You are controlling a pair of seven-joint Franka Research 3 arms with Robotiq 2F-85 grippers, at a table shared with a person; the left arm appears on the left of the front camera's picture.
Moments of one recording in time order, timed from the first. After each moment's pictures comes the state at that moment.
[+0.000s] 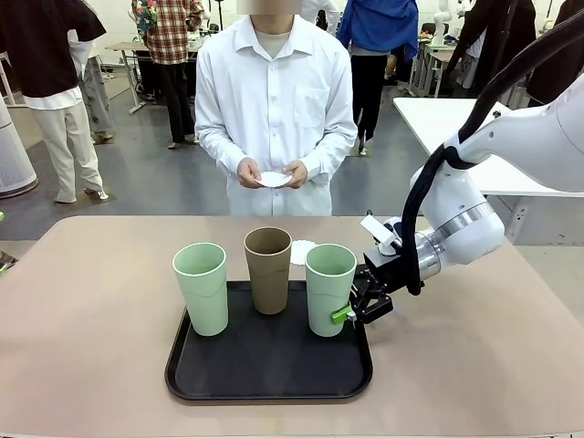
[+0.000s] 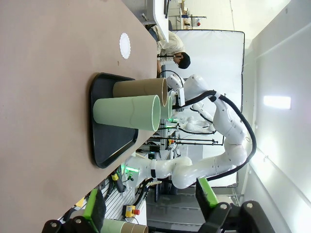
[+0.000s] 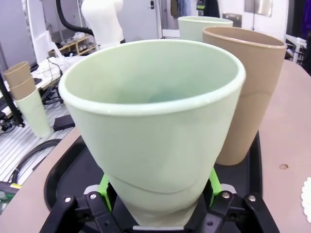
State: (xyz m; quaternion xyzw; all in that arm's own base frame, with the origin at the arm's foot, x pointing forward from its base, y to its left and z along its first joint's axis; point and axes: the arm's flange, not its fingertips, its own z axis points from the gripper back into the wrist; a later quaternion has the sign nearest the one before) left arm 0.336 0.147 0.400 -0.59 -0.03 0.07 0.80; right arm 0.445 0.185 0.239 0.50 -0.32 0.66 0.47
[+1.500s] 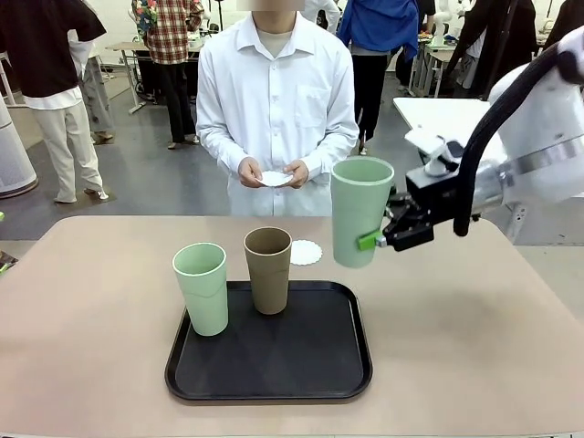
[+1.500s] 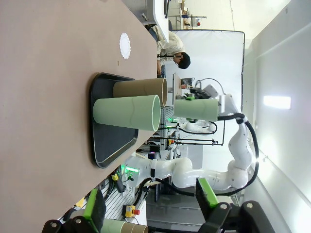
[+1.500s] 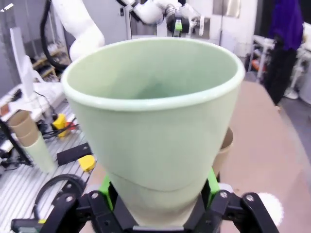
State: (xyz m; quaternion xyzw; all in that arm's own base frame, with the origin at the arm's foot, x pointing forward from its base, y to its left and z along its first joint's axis) left arm 0.336 0.147 0.400 -0.59 -0.03 0.07 0.80; right arm 0.409 0.143 0.428 0.45 -0.37 0.62 0.52
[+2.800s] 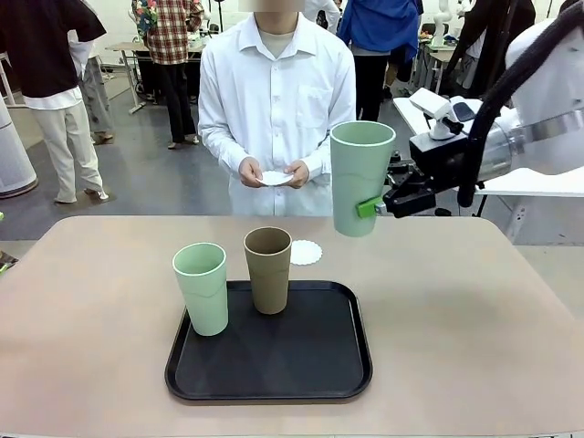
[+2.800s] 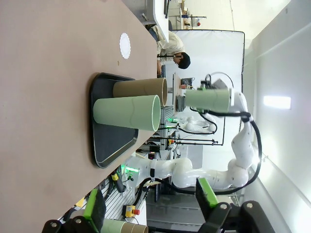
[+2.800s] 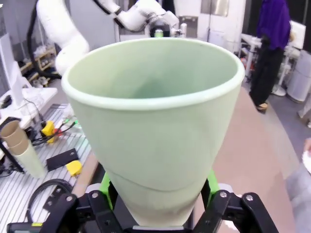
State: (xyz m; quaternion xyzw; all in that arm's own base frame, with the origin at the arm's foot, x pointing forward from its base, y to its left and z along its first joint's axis) left arm 0.336 0.147 0.400 -0.59 -0.03 0.07 0.80; right arm 0.454 0.143 0.451 0.44 -0.38 0.60 0.54
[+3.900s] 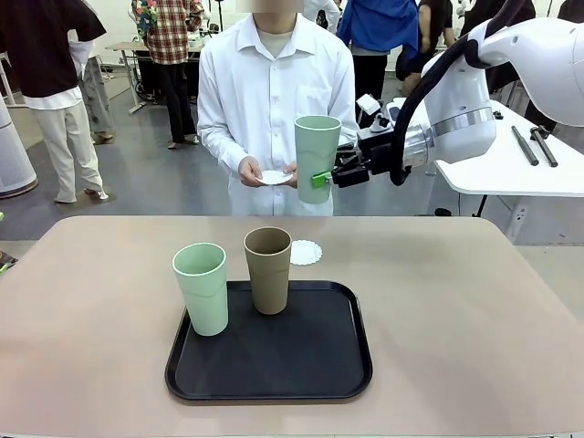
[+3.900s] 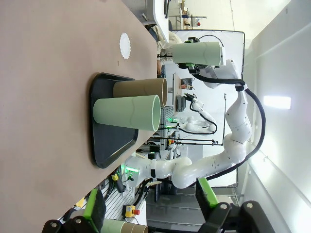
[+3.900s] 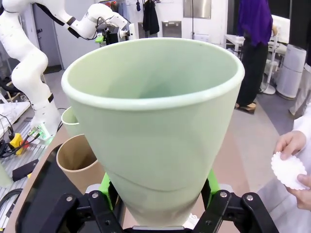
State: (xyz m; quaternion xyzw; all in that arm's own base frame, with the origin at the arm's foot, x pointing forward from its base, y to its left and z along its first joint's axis) left arm 0.336 0.147 0.400 -0.59 -0.03 0.07 0.80; right arm 0.598 0.198 0.406 0.45 -0.40 0.58 0.55
